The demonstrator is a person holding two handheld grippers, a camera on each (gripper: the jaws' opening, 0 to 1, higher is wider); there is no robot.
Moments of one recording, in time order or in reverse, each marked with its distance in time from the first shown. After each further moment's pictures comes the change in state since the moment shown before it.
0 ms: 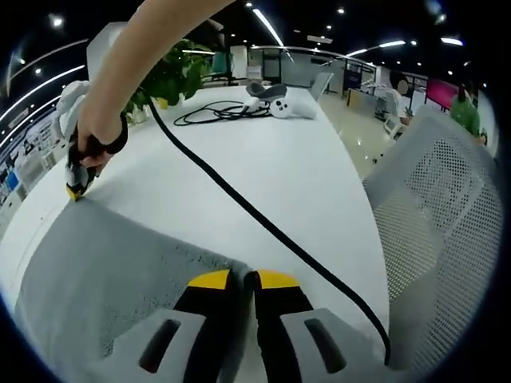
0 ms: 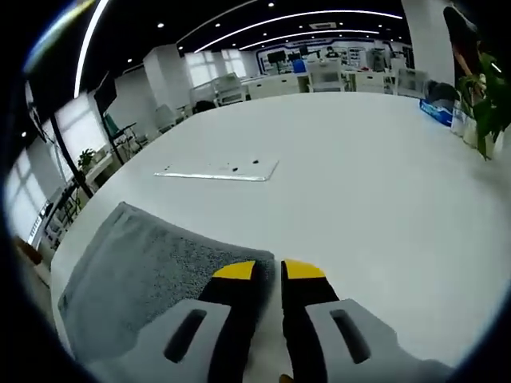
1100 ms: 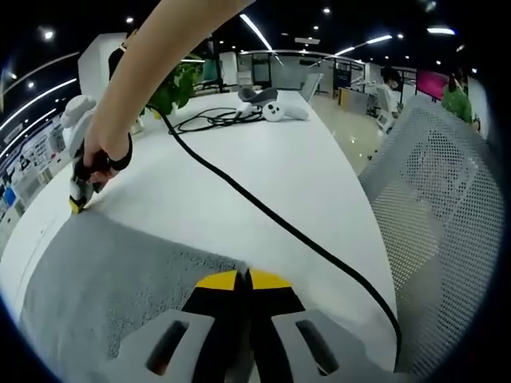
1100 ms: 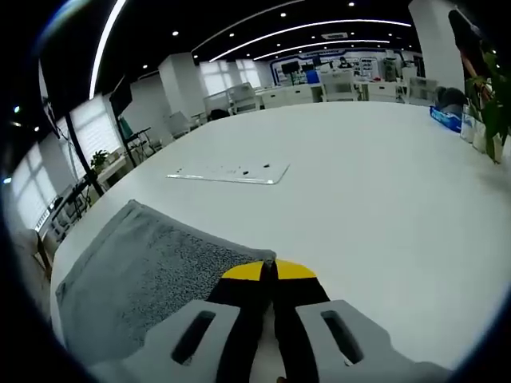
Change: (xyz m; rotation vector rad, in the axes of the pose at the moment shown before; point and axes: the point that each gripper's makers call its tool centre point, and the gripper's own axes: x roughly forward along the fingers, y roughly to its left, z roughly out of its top) left arm -0.002 0.005 0.001 0.062 -0.036 -0.021; right arm 0.005 -0.002 0.004 -0.066 -0.062 0.059
